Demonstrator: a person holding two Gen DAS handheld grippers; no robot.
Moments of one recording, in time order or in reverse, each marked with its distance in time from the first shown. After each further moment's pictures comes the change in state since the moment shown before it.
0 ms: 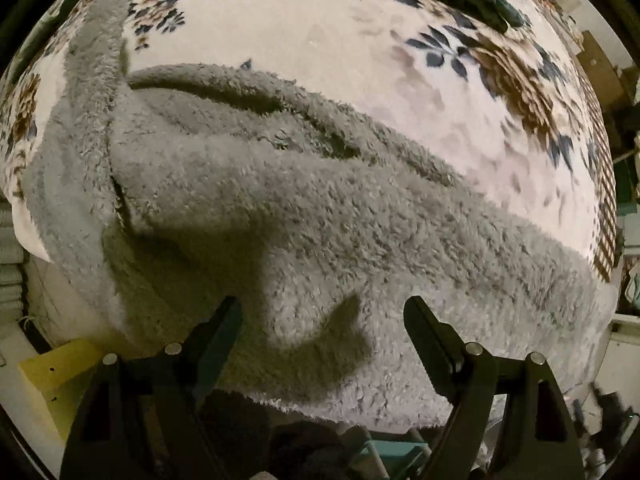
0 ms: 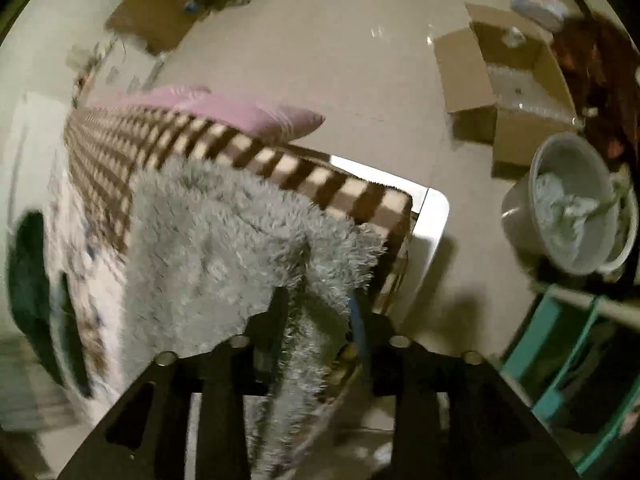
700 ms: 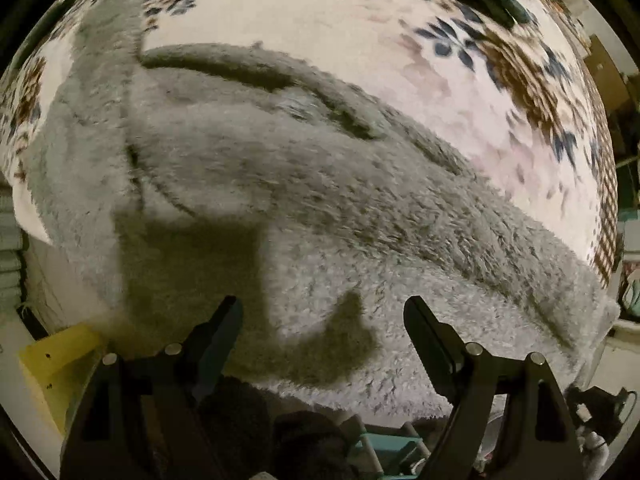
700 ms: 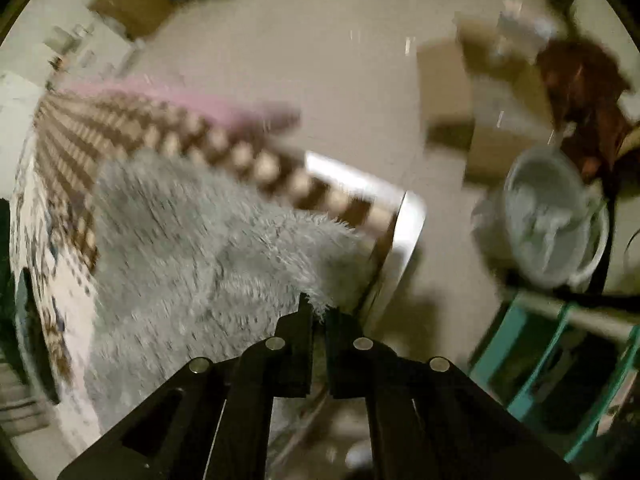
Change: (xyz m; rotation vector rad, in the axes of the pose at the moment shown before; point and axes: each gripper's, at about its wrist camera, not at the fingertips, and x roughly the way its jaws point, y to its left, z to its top) left arm 0.004 0.000 -0.014 -0.047 0.026 -0.011; right arm 0.038 0.027 0.001 -0.027 0.111 -0.228
